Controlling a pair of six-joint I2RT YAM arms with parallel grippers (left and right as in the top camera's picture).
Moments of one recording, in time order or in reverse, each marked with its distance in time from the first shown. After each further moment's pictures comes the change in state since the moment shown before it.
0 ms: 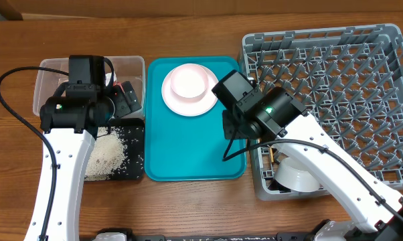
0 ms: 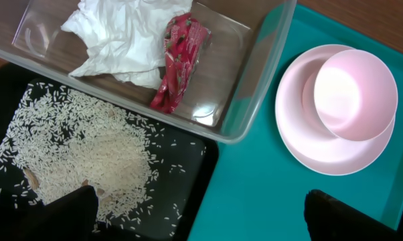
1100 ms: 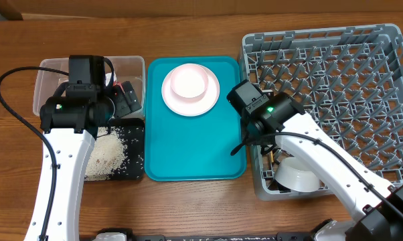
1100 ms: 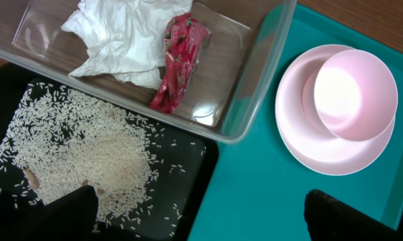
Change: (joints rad) left arm 0.000 0.000 0.000 0.000 0.000 0.000; right arm -0.099 0.000 -0.233 0.094 0.072 0.006
